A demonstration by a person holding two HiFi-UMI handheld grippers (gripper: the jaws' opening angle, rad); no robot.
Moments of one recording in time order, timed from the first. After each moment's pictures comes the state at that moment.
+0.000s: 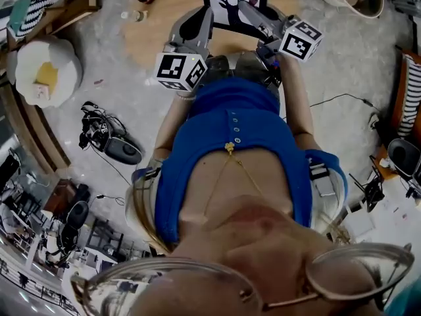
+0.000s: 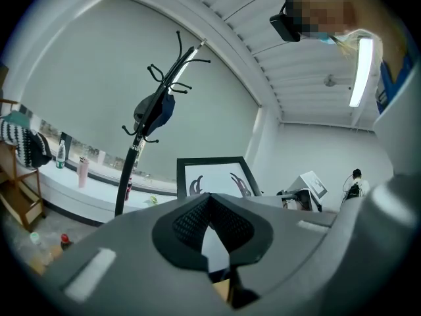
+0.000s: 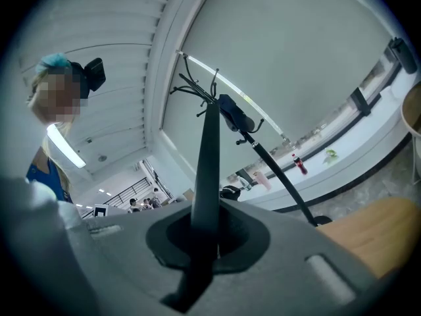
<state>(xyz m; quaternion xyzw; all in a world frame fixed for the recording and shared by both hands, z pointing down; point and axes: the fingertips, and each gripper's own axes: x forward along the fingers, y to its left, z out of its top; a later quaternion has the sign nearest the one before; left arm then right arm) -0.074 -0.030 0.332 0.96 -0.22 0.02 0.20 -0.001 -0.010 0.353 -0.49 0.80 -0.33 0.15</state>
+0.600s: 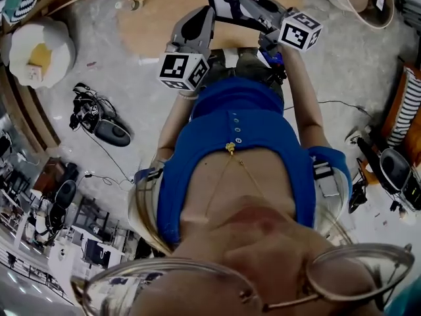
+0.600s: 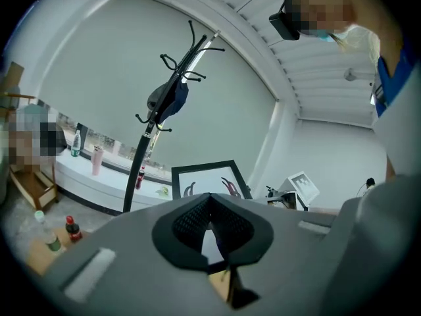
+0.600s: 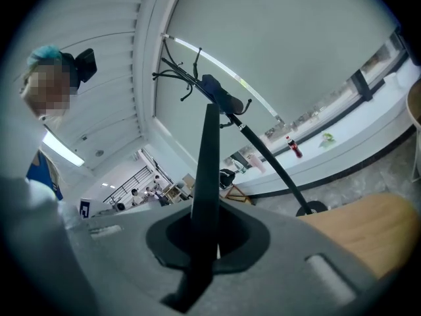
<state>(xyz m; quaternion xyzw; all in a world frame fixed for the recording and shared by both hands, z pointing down) -0.069 -0.023 0.403 0.93 -0.27 0.04 0.23 0.013 -0.026 0.447 -0.45 0.80 -0.38 0.10</state>
